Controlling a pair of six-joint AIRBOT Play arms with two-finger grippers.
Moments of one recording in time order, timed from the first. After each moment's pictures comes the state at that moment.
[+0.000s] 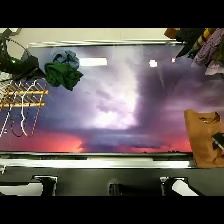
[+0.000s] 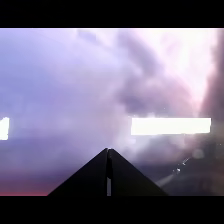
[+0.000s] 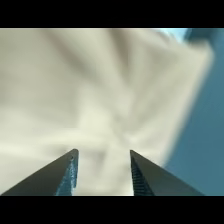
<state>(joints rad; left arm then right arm) 0.26 -1.54 1.96 -2.02 1.56 1.43 -0.73 -1.21 0.96 -1.80 1.27 2.02</state>
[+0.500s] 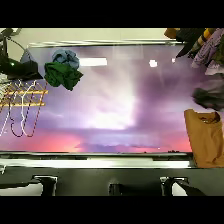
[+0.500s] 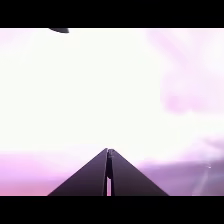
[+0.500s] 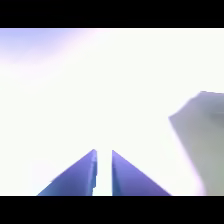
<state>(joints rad) 0.24 -1.48 1.90 -1.87 1.54 1.58 -0.24 -1.13 1.15 -1.36 0.98 1.62</state>
